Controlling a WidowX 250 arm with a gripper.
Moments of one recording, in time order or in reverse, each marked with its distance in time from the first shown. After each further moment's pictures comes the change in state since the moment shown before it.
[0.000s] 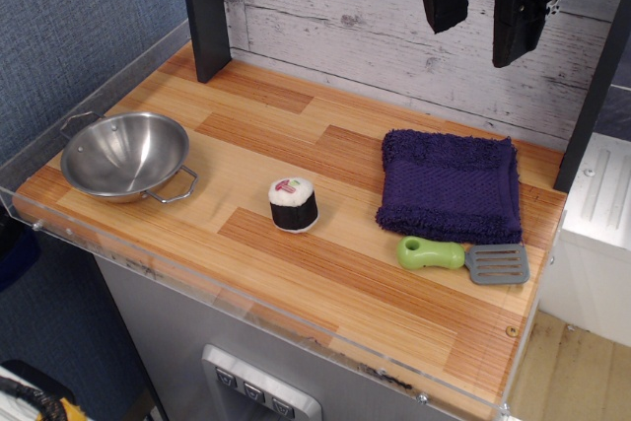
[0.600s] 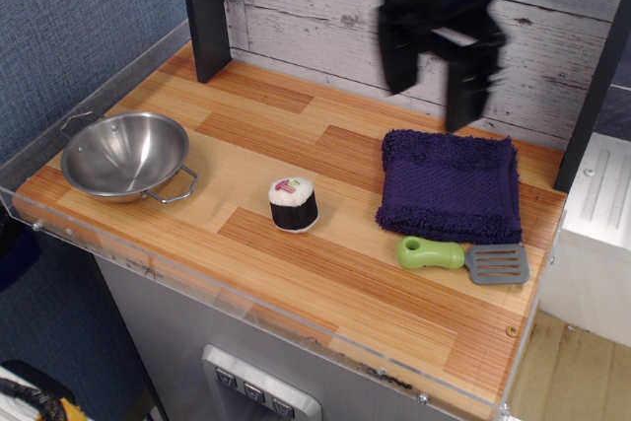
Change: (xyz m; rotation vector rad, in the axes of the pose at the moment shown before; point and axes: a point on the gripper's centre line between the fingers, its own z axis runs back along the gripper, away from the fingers) arm -0.056 0.002 -0.010 -0.007 0.074 0.038
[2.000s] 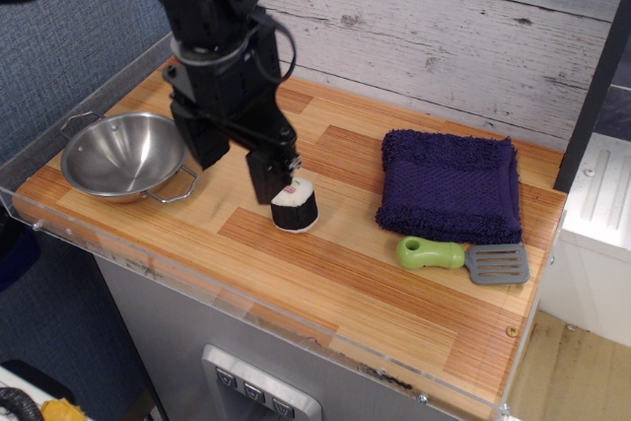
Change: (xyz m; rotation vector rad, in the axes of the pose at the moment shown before) arm -0.103 0.061 -0.032 0.158 -0.022 0.273
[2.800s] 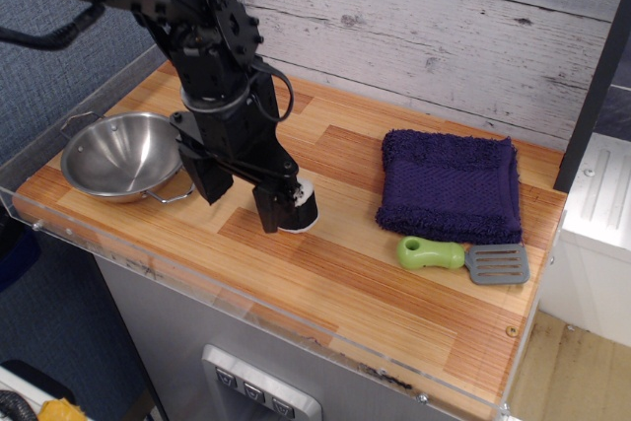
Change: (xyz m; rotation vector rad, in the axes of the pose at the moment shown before) arm -0.002 0.000 -0.040 -0.038 0.015 0.063
